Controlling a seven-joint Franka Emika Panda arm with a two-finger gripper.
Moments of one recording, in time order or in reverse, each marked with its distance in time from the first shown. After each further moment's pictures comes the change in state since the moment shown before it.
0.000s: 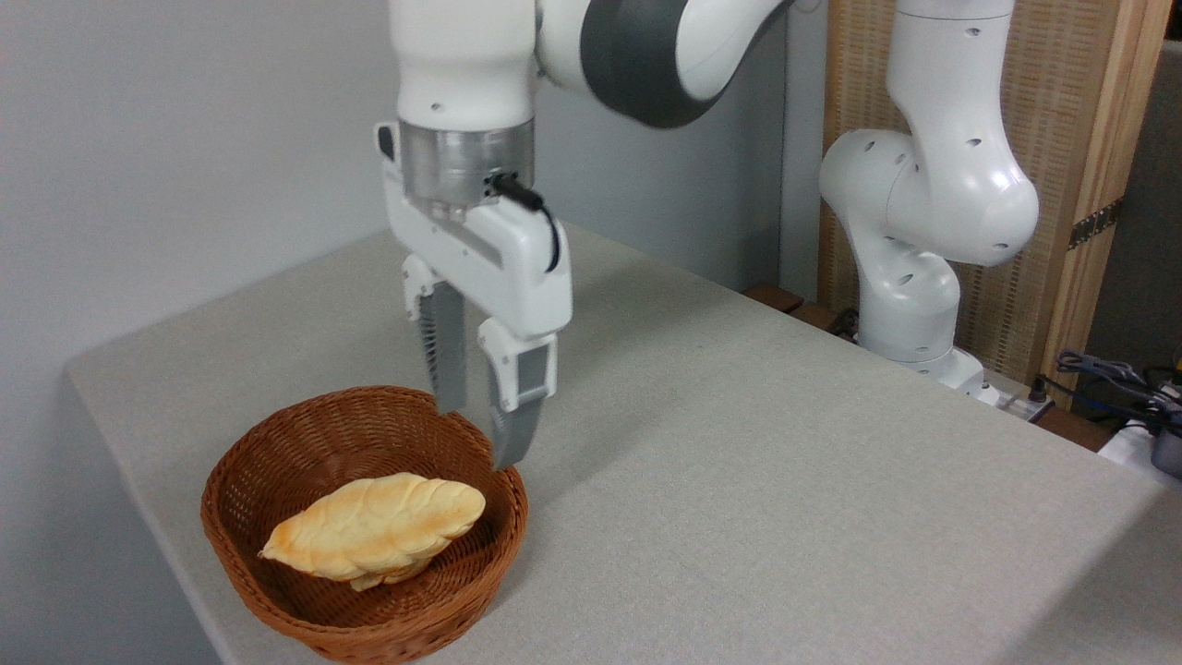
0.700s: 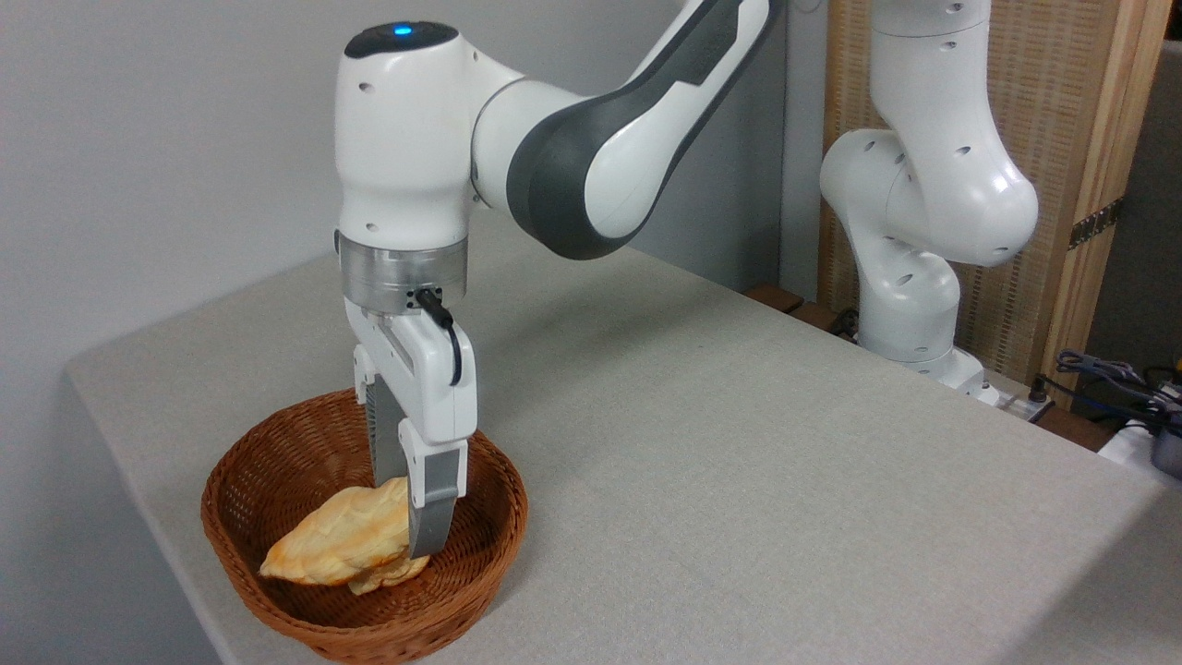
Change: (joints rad) arm -0.011 0.169 -0.040 0.001 0.001 0.233 0.080
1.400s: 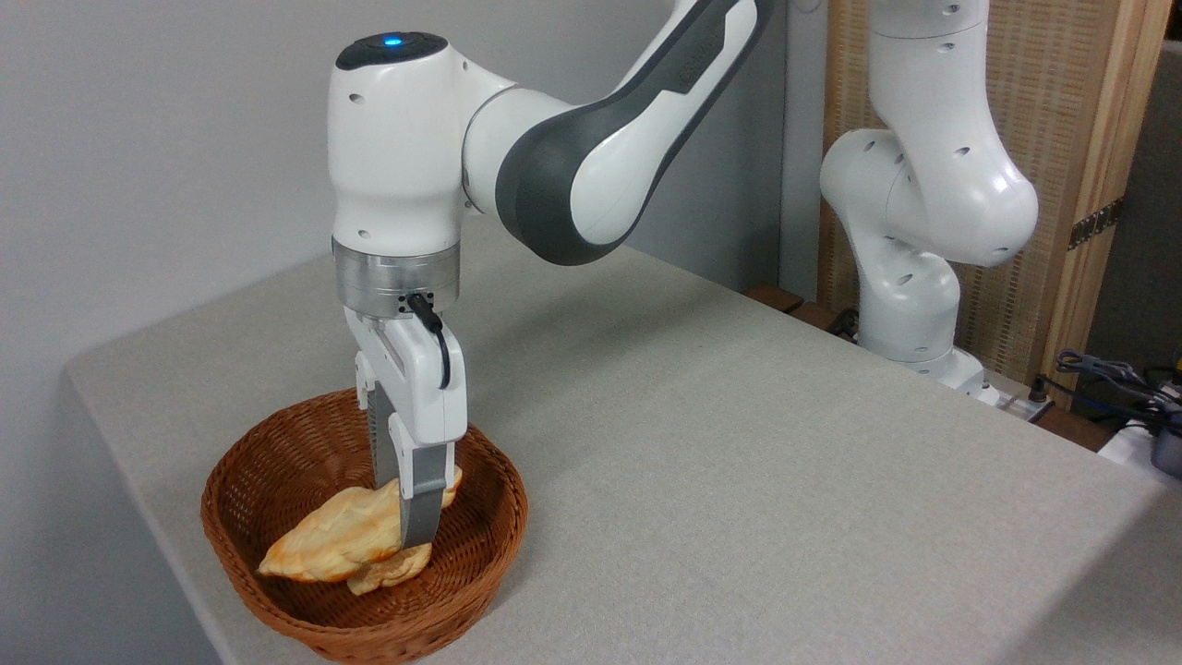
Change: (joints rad) arm -0.001 0.009 -0.017 0.000 0.000 0.000 0.004
